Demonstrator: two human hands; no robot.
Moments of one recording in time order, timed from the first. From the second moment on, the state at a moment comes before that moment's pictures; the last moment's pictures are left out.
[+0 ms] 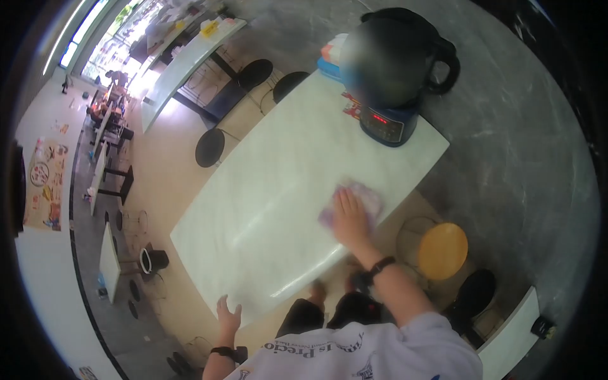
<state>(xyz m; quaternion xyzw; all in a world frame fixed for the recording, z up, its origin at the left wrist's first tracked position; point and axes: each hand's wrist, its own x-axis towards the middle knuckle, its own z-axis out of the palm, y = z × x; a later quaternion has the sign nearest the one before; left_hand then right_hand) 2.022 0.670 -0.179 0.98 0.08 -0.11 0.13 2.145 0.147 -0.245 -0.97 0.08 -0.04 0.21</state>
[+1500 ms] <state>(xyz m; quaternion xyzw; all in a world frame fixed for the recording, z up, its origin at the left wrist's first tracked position) 2.110 0.612 -0.191 0.91 0.30 -0.22 0.16 2.574 0.320 -0.257 -0.98 -0.16 -0.06 0.10</state>
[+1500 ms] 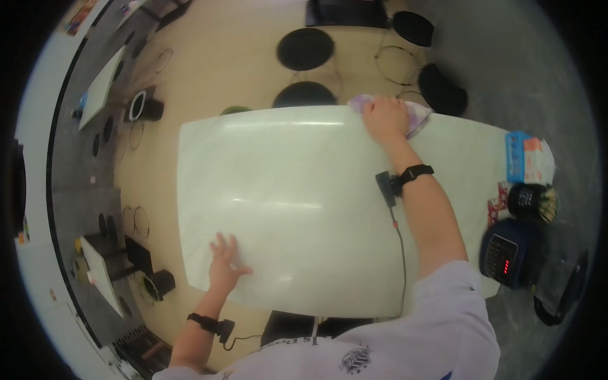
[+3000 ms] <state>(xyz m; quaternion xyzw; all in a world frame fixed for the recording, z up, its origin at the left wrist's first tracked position) 1.757 1.213 -0.142 0.70 0.53 0.14 0.45 2.098 0.747 -0.239 -0.99 -0.06 0.08 0.13</state>
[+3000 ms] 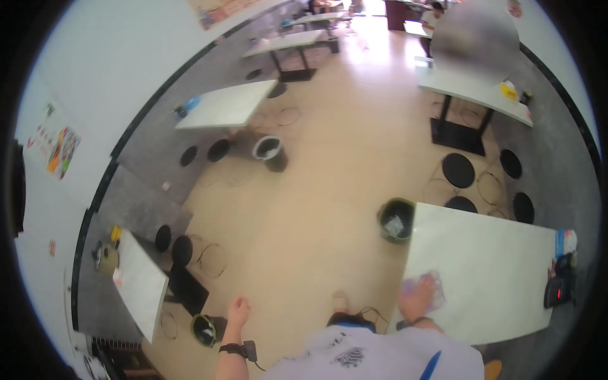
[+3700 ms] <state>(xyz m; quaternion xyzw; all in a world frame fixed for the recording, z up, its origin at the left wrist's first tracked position) 1.942 1.646 -0.285 0.78 0.47 -0.22 0.34 2.368 0.891 -0.172 -0.68 0.16 0.14 0.70</state>
